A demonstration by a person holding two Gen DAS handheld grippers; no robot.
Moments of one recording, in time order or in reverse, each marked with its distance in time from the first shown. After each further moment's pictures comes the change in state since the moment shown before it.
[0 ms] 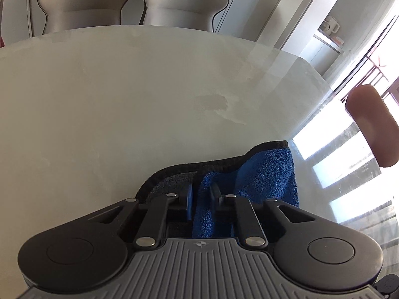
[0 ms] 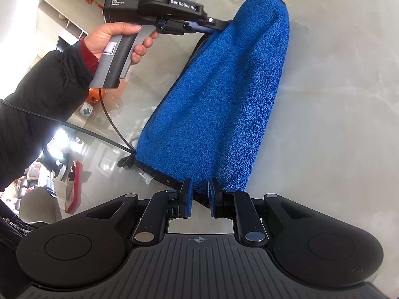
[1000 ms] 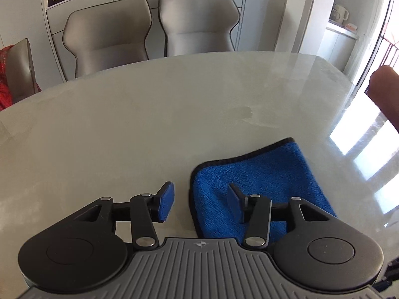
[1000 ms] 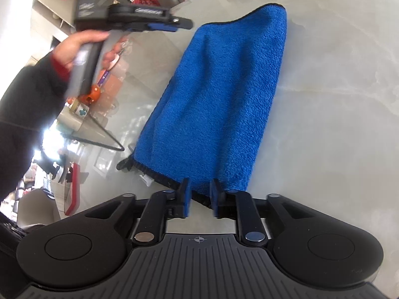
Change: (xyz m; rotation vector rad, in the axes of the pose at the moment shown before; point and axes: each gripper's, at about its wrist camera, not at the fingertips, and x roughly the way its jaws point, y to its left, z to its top) left arm -0.081 -0.025 -0.027 0.110 -0.083 0.114; right arm -0.008 0.015 0.009 -0.035 -0.013 -0.037
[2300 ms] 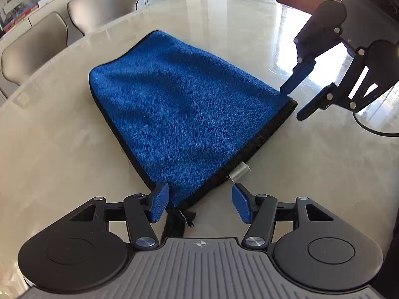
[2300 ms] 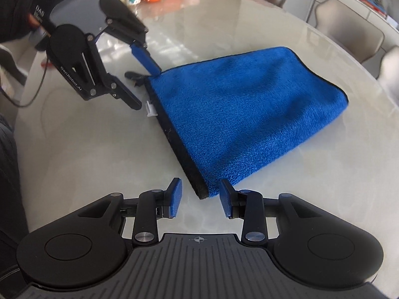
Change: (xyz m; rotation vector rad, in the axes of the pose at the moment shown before) left arm -0.062 -0.086 -0.168 0.447 0.144 -0.046; right arm 0.015 0.046 -0.022 -0.804 0.198 -0.231
